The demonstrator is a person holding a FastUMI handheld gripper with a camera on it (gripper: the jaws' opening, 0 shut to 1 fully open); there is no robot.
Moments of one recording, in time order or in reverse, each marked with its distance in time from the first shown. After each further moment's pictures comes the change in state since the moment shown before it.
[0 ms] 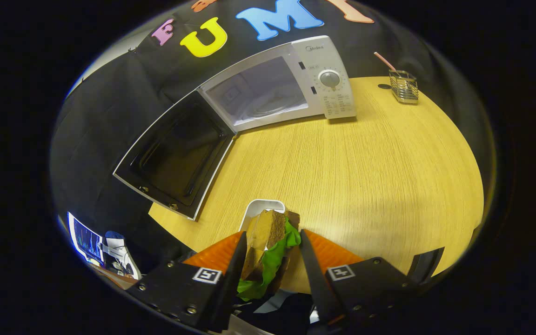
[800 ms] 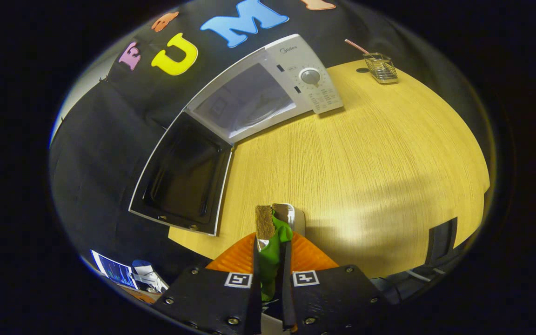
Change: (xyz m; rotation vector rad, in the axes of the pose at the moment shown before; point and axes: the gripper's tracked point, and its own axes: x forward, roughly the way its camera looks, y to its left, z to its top) arm -0.024 0.030 0.026 0.221 -0.025 0.016
